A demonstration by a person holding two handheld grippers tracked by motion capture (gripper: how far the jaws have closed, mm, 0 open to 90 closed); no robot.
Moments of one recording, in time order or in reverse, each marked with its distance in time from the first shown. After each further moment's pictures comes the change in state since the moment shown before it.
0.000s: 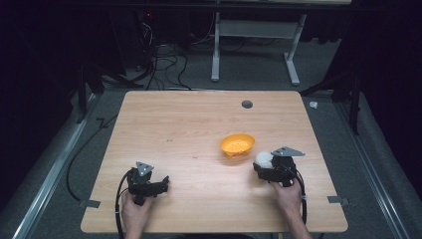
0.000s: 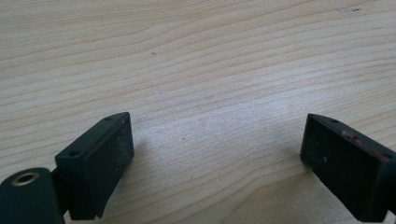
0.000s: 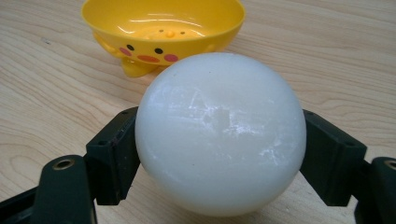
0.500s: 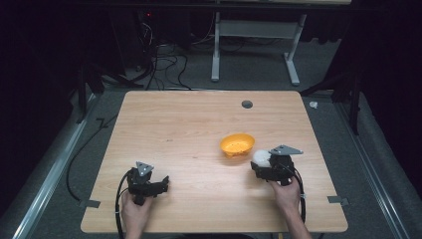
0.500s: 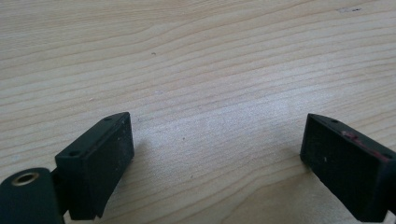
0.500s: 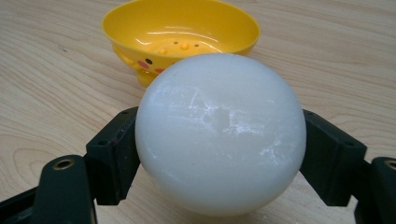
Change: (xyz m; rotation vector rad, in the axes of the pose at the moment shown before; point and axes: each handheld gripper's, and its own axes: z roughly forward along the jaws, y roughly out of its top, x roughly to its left) left arm 0.000 0.000 0.000 0.000 0.000 0.000; right arm 0.007 0.008 -0.002 -0.012 0.022 -0.022
